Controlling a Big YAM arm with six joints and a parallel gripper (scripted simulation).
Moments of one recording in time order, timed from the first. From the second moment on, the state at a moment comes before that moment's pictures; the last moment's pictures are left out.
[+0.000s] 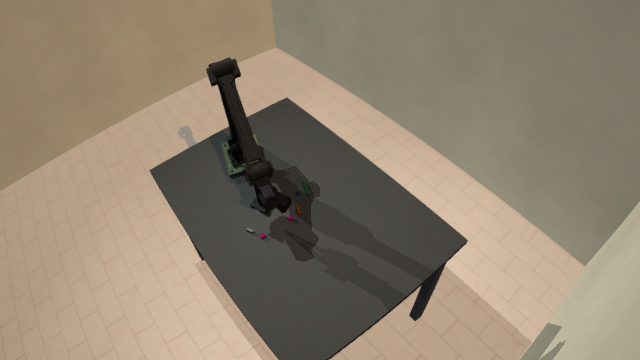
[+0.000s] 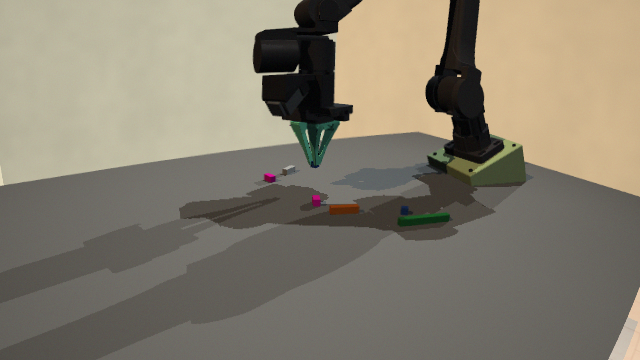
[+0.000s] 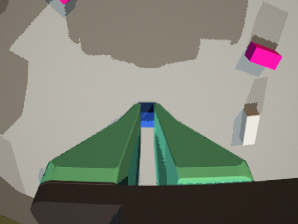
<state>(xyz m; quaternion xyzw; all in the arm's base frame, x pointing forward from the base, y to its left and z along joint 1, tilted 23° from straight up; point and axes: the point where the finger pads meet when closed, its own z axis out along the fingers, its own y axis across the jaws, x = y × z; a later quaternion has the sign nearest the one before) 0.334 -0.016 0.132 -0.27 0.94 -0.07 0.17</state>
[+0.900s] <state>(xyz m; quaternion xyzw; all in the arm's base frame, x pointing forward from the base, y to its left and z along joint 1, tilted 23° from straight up) 0.316 -0.013 0.192 -0.27 0.94 -0.07 0.18</state>
